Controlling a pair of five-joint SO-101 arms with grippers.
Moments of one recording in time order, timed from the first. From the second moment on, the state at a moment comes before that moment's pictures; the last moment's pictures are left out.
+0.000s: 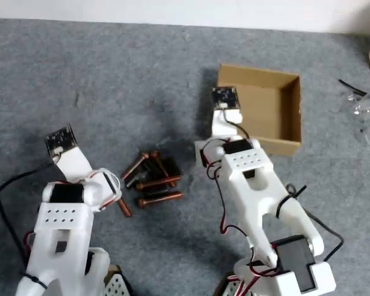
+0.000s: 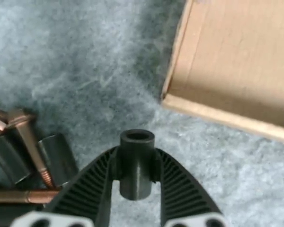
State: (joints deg) left arm -7.3 -50.2 68.3 60.9 33.2; right arm -23.1 -10.2 38.6 40.3 -7.6
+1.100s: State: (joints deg) left arm 1.5 -50.2 74.9 49.5 38.0; right arm -23.1 -10.2 38.6 40.3 -7.6
